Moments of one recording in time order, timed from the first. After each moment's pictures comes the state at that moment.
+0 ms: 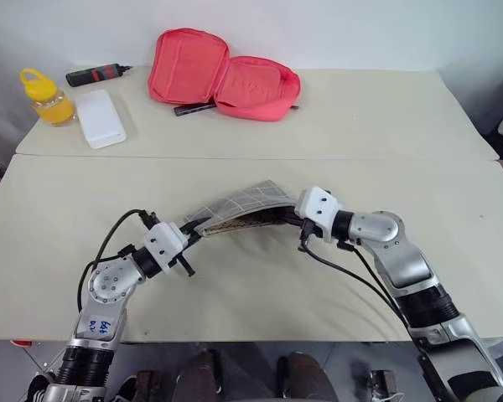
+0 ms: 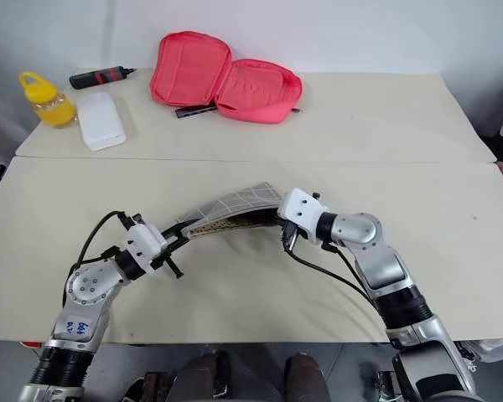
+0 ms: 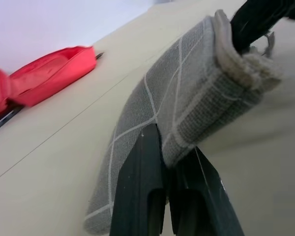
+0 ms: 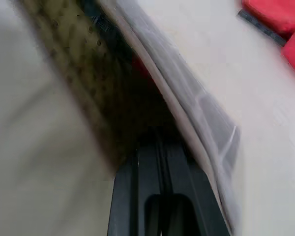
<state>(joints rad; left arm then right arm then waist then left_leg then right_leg) -0.15 0.47 0.00 -0.04 -0.11 -0.24 -0.63 -0.58 -0.47 0.25 0.05 0.02 0.08 0.81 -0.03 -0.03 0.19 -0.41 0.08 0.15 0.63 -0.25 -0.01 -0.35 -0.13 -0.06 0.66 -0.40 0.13</state>
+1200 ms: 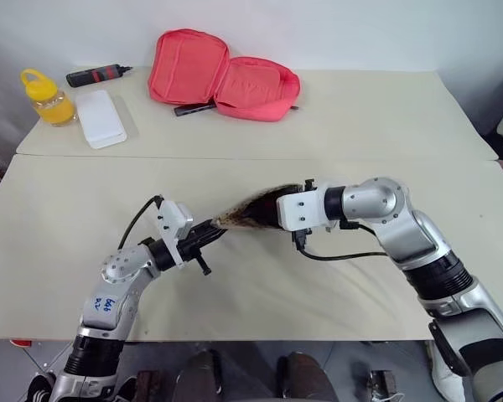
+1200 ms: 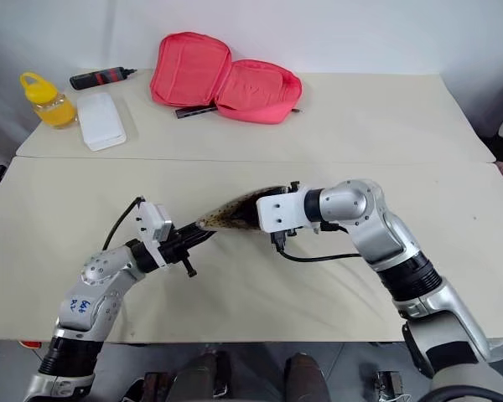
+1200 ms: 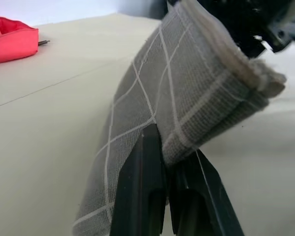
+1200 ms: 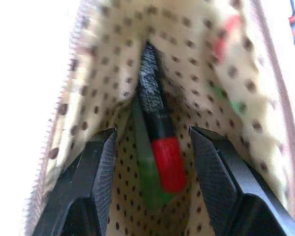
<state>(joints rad) -0.23 0.43 0.01 -0.18 -0.48 0.33 -0.72 -0.81 -0.61 0.39 -0.05 -0.20 0.11 1.15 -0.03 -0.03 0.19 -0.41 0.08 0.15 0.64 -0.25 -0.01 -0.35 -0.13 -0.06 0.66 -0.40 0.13</state>
